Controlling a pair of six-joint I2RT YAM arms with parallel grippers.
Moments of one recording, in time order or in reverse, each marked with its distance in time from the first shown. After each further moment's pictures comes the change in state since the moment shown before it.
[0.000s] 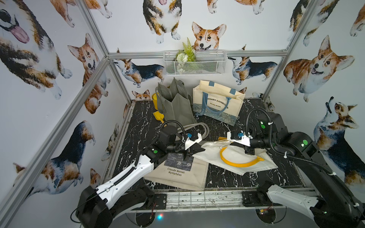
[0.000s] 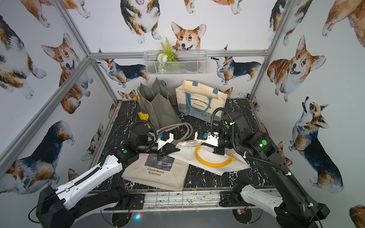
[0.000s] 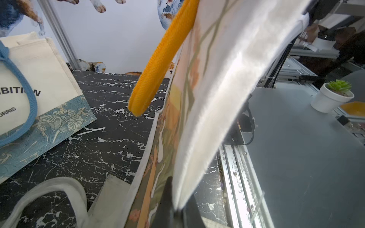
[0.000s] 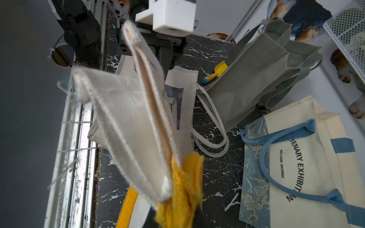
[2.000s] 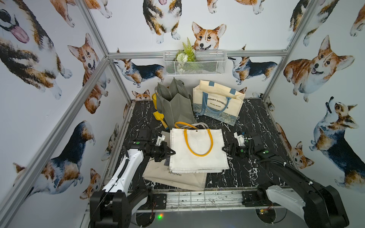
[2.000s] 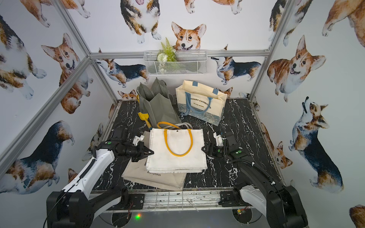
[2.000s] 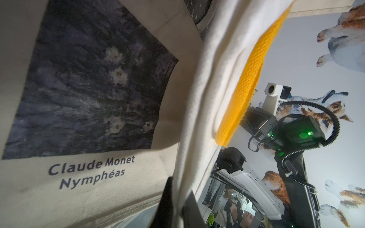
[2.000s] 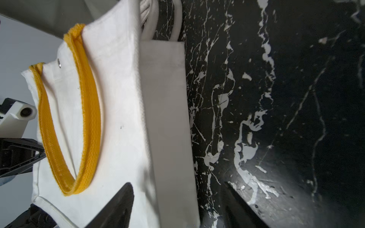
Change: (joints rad) left arm 0.610 0.095 -0.015 -0.752 0.050 -0.682; right arm -0.238 0.064 -0.895 0.857 -0.019 1.376
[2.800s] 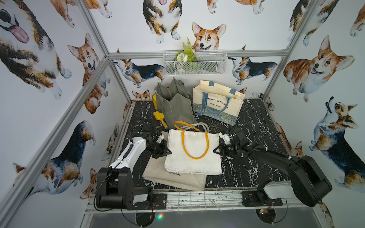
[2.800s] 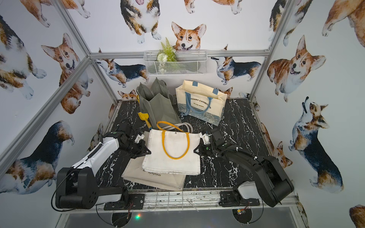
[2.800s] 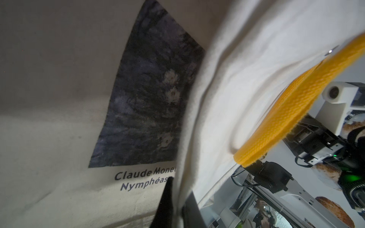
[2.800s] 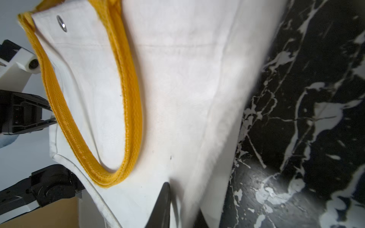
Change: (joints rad) left arm 0.002 0.224 0.141 -0.106 -0.214 0.143; right arm 0.181 0.280 0.161 0.030 -0.010 -0.060
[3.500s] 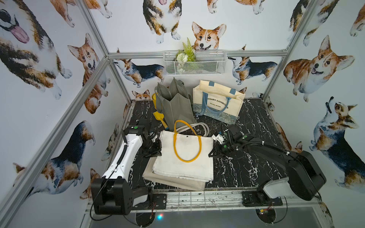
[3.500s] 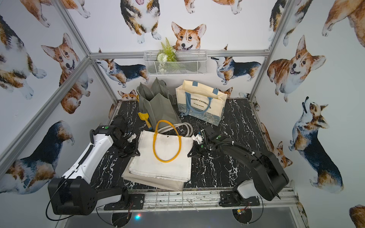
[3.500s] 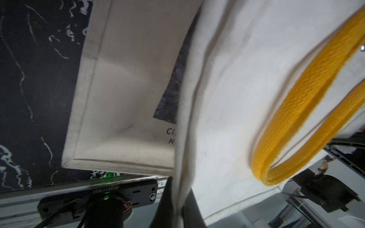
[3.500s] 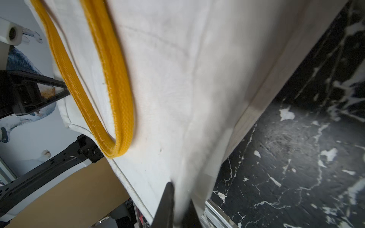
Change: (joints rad) left arm 0.006 -0.061 0.189 -0.353 -0.349 0.094; right arm 0.086 0.113 0.198 -0.254 -0.221 0.100
